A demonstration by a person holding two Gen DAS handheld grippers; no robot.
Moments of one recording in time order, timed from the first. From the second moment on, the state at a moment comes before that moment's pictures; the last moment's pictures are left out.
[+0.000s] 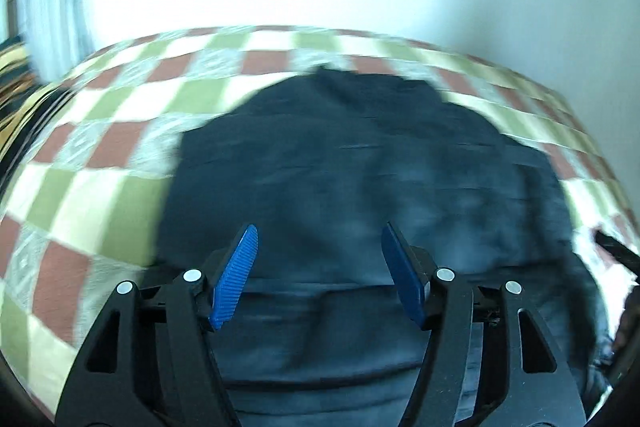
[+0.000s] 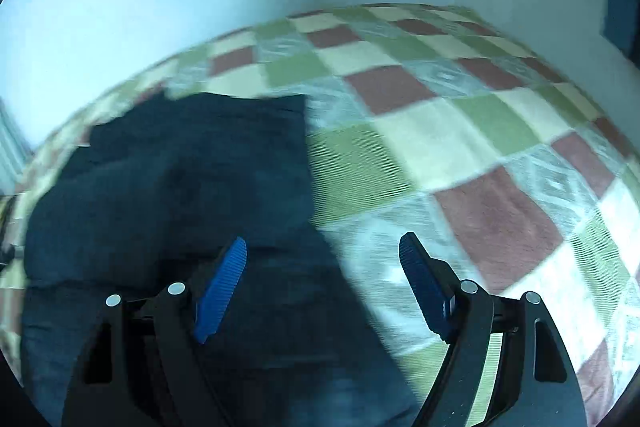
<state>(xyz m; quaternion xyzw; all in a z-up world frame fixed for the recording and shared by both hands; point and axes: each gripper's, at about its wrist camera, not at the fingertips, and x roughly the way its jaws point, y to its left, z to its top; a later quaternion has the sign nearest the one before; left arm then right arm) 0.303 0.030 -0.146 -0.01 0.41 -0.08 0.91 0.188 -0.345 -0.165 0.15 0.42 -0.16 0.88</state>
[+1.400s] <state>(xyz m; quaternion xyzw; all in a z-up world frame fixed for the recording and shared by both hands) 0.350 0.066 -0.199 -0.02 0.45 0.00 0.89 0.295 -0.245 -0.205 0.11 0.48 -0.02 0.87</state>
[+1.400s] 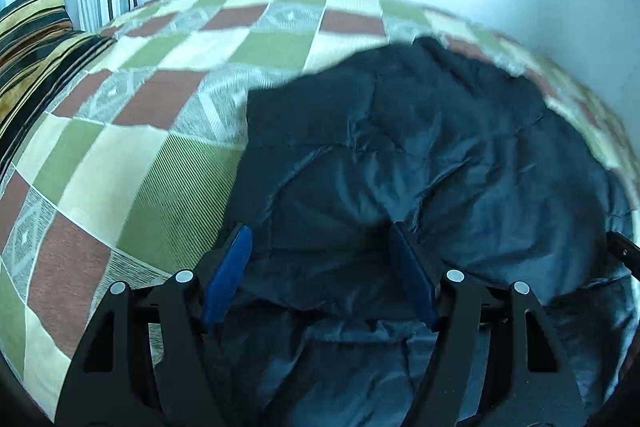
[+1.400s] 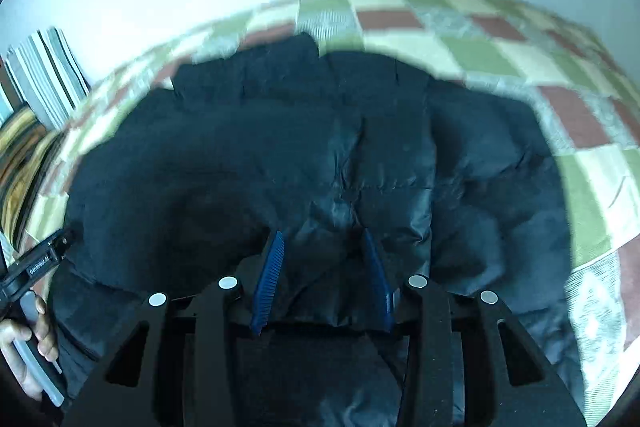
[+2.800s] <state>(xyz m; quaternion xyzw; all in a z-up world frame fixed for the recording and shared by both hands) 0.361 -0.024 -0.190 0.01 0.45 -0.06 0.89 0.323 -0.211 -0.196 0.08 0.46 -0.02 0.88</state>
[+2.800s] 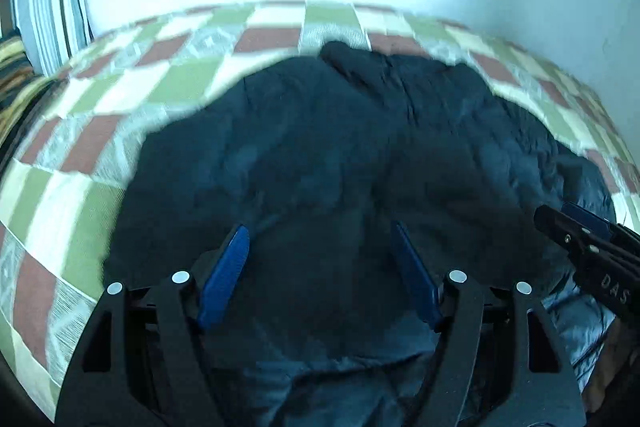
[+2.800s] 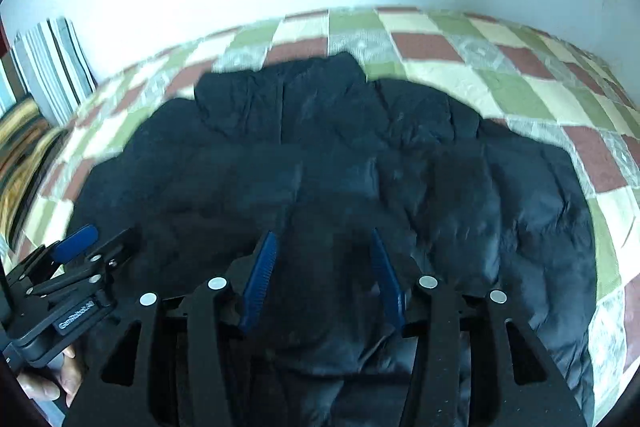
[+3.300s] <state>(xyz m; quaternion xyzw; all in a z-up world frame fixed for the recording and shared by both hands) 0.308 0.012 -0.172 0.02 0.44 -0.07 0.89 0.253 -0.242 -0.174 0.09 0.44 -0.02 0.89</state>
